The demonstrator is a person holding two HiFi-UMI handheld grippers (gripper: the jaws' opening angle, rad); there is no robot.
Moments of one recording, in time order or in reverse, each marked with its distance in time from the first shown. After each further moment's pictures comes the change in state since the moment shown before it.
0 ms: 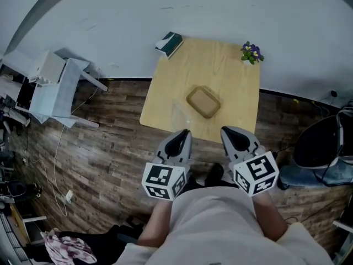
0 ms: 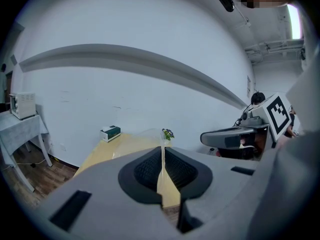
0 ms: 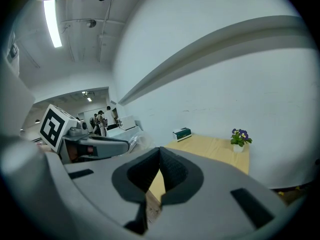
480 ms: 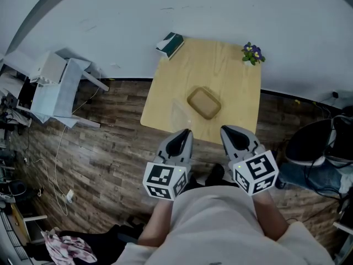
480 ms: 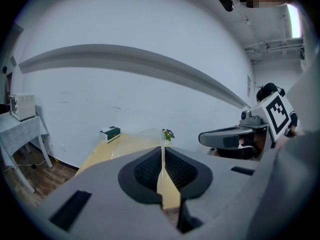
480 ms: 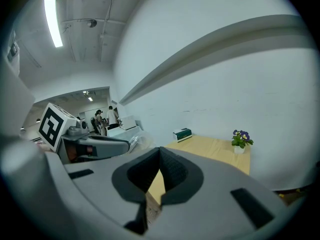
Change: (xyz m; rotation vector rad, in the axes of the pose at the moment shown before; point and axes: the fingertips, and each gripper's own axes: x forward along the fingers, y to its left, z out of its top) left arm 0.005 -0.002 0.004 0.009 0.001 0.001; right arm 0.004 -0.004 0.004 -0.009 -0.001 0.006
